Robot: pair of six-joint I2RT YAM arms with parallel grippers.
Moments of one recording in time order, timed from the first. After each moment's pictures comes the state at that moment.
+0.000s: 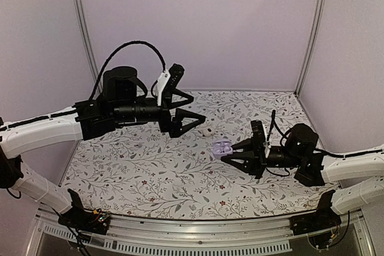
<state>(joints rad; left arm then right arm) -0.94 1.33 1.10 0.05 0.36 -0.04 0.95 1.16 0.43 0.80 -0.56 0.08</state>
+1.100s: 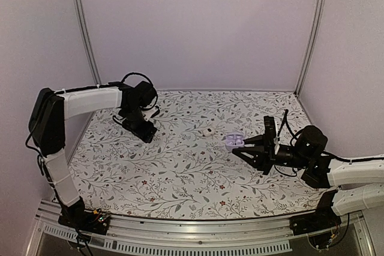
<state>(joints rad) -0.55 1.85 1.41 -0.92 -0.17 0.00 0.85 1.05 0.34 0.81 -0.51 0.13</state>
